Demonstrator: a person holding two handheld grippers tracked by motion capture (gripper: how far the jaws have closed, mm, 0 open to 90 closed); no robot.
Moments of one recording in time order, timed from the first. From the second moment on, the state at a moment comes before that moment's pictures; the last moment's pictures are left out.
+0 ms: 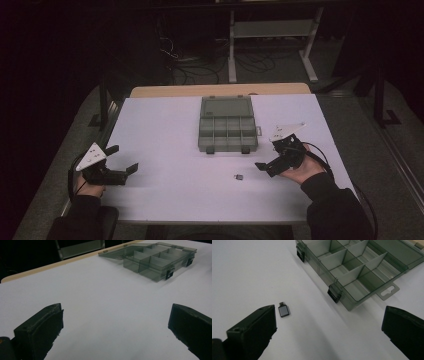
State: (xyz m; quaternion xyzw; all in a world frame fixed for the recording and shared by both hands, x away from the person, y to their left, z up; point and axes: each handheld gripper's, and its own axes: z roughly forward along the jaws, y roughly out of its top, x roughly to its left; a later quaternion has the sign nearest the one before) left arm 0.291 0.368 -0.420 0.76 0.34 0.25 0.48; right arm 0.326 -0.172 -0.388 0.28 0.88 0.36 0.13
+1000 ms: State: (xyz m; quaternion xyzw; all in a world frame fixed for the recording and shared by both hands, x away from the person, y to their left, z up) left arm 0.291 0.368 -0.420 0.76 0.35 0.25 0.48; right arm 0.332 -0.141 -0.398 0.25 0.90 0.34 0.10
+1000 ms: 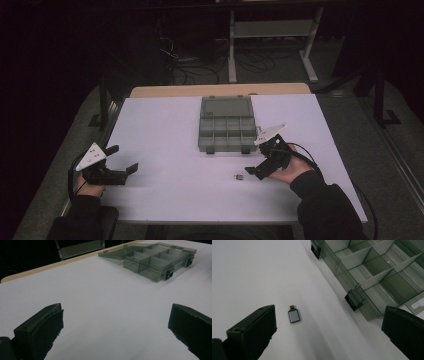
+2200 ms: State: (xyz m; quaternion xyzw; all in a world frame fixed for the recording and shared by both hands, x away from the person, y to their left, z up) left arm 0.291 0.368 -0.420 0.76 0.35 0.25 0.48; right arm 0.335 -0.116 -0.414 0.22 0.92 0.31 0.08
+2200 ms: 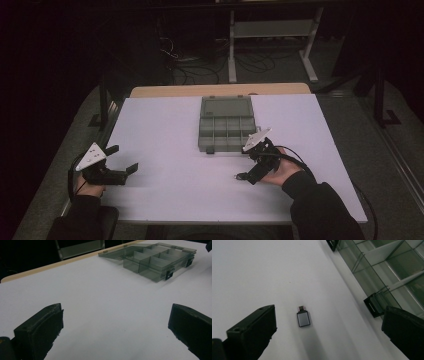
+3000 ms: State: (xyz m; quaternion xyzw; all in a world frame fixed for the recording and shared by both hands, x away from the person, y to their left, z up) left arm 0.291 0.368 -0.420 0.76 0.34 0.25 0.48; right arm 0.335 -0.102 -0.426 0.20 0.93 0.29 0.06
